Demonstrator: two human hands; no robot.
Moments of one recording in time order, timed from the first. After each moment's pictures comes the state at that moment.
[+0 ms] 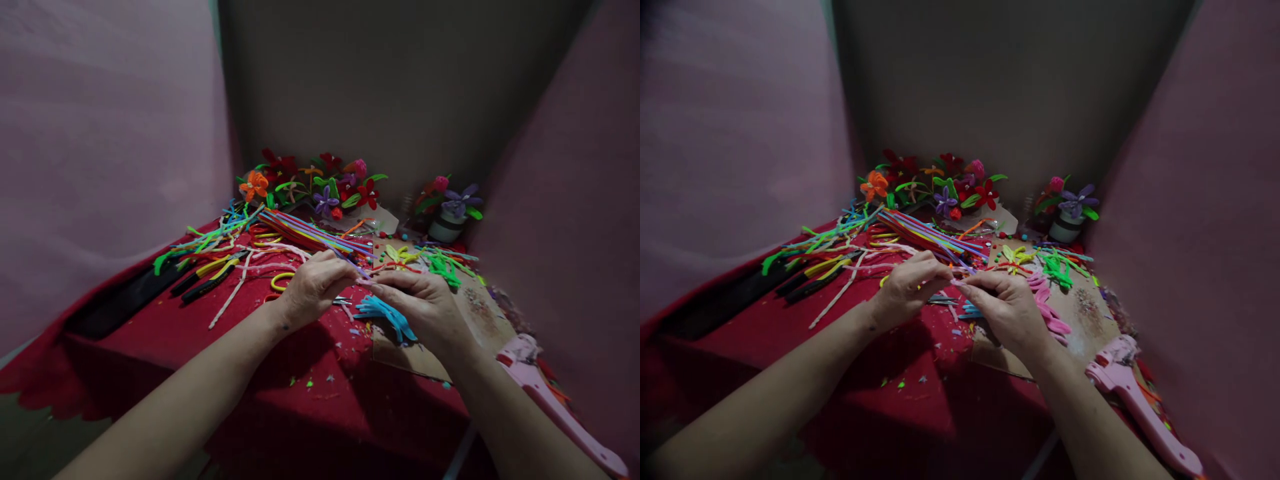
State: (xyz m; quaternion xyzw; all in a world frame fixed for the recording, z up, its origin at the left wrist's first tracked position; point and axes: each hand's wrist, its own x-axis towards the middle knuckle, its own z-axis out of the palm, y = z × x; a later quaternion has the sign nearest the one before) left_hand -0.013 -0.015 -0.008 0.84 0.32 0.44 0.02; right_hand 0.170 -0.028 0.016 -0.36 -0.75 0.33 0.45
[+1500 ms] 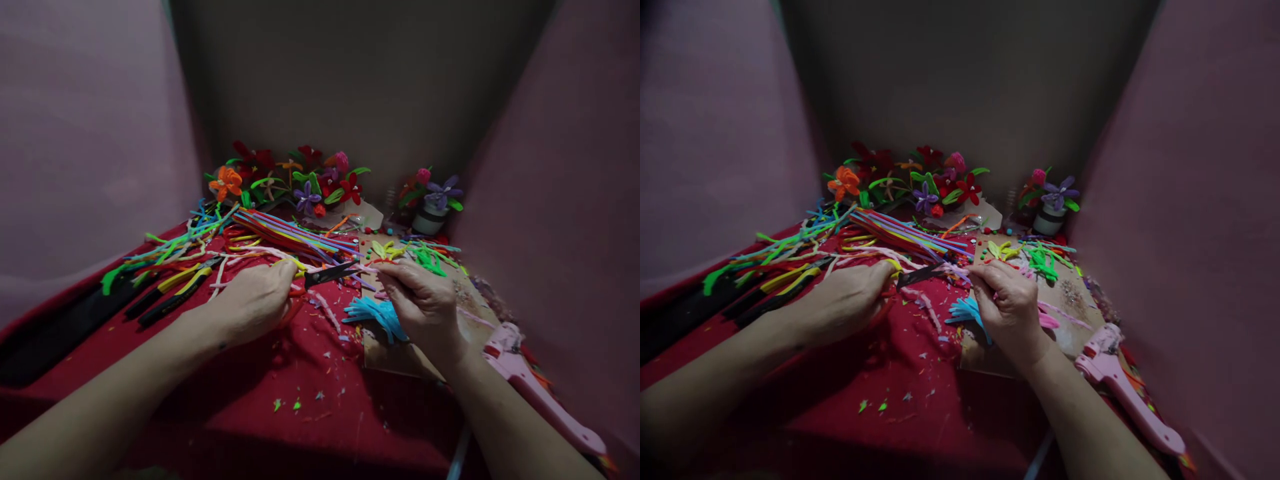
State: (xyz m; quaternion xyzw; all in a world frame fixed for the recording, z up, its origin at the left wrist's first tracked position) left_hand -0.059 -0.022 0.007 0.84 0.51 0.03 -0.15; right_hand 0.183 -0.015 -0.003 -0.36 -0.77 0.04 0.52
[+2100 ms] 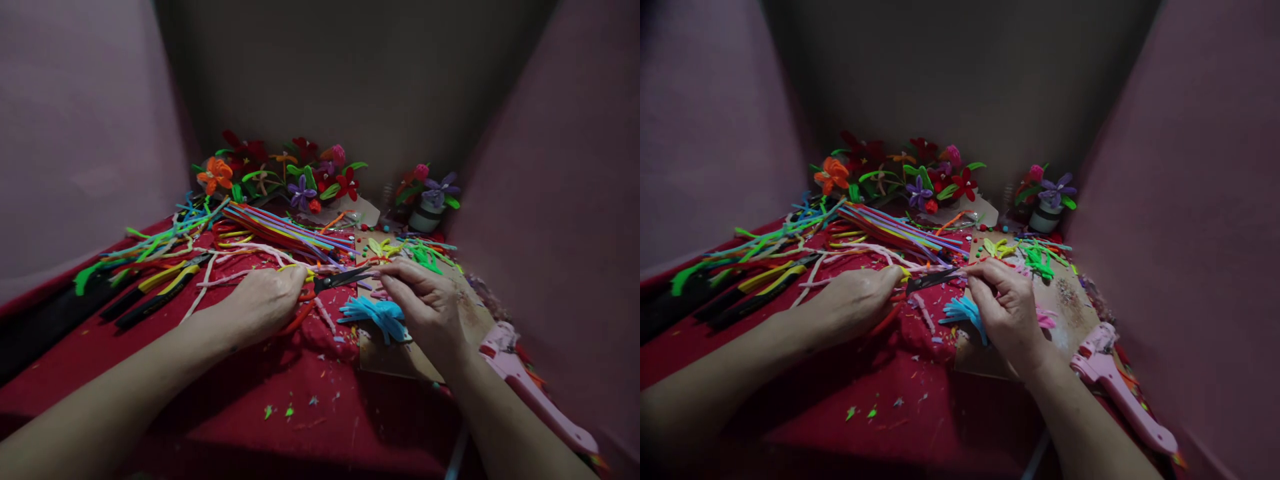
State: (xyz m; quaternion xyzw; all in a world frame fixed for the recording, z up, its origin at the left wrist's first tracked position) left_hand -0.045 -0.011 -0.006 0.87 0.49 0.05 -0.11; right_hand 0.183 -0.019 0.002 -0.40 -0.74 0.18 0.51
